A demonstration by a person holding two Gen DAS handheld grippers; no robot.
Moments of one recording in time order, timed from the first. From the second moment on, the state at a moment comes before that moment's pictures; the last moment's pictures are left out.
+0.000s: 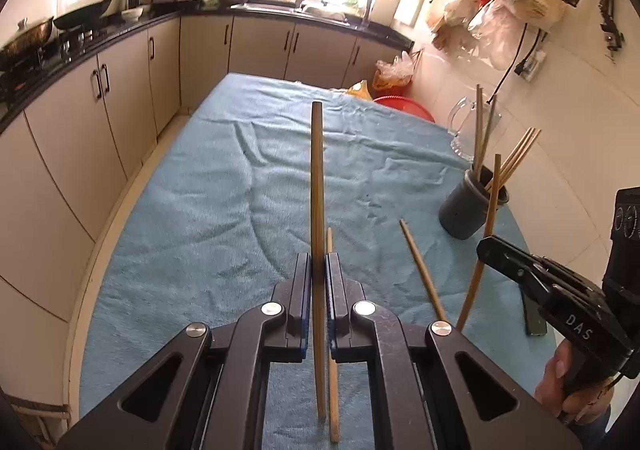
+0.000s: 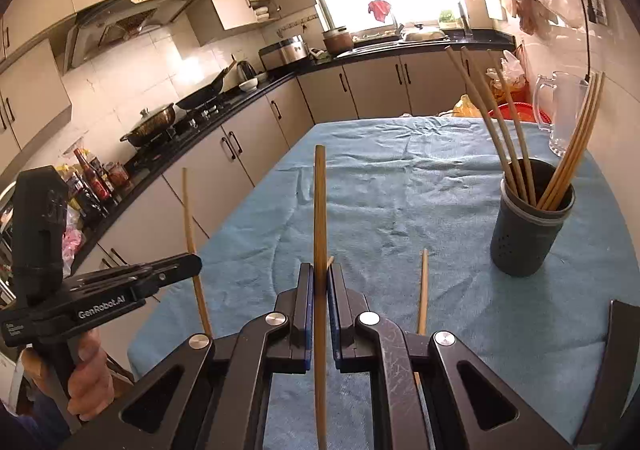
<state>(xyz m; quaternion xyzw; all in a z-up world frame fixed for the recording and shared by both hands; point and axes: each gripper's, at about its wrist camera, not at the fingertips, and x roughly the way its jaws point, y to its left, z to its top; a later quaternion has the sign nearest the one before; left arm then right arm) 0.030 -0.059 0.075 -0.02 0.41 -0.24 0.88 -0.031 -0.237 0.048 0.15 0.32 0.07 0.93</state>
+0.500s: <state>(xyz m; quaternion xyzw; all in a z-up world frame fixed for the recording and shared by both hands) 0.019 -0.058 0.088 -0.02 0.40 -0.24 0.89 -0.057 -0.252 0.065 0.16 0.28 0.06 0.95</state>
